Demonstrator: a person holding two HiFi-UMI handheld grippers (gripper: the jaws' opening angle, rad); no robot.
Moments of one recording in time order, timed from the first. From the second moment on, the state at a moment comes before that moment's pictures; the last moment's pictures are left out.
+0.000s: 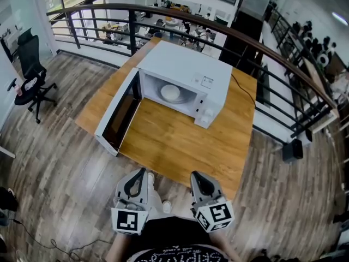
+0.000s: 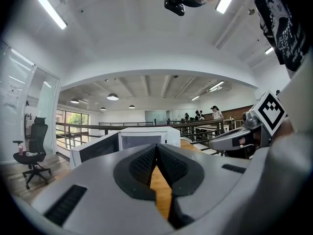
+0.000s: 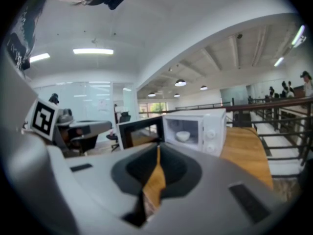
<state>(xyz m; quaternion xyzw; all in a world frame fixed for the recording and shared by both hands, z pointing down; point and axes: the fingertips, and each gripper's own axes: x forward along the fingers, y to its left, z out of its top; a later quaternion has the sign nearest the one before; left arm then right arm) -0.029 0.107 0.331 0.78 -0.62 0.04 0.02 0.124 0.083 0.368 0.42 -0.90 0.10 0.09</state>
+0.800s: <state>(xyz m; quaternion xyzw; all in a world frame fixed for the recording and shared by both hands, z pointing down) -0.093 -0.067 0.340 0.84 -0.55 0.02 0.05 0.047 -0.055 0.367 0.47 -0.87 0.11 0.10</state>
